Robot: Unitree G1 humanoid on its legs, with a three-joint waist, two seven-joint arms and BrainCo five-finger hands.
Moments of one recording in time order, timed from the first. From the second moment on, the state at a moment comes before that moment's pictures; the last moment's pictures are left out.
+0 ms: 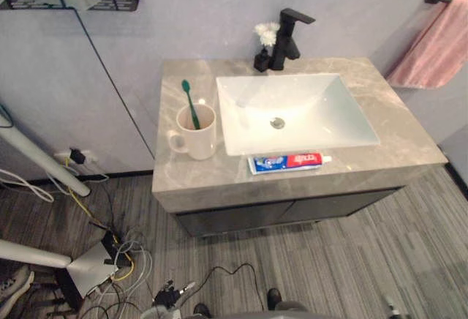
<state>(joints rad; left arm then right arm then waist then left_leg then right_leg) 0.06 0.11 0.14 1.19 -0.19 -0.14 -0.02 0.21 -0.10 -0.79 0.86 0.63 -0.15 0.00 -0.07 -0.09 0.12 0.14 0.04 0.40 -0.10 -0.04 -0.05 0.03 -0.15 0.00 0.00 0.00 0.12</state>
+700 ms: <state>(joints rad) 0.10 0.11 0.07 1.17 -0.19 -0.14 -0.02 -0.23 -0.64 -0.71 0.31 0.45 -0.30 -0.17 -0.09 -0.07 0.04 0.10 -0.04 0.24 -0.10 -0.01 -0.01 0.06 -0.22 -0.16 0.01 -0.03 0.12</state>
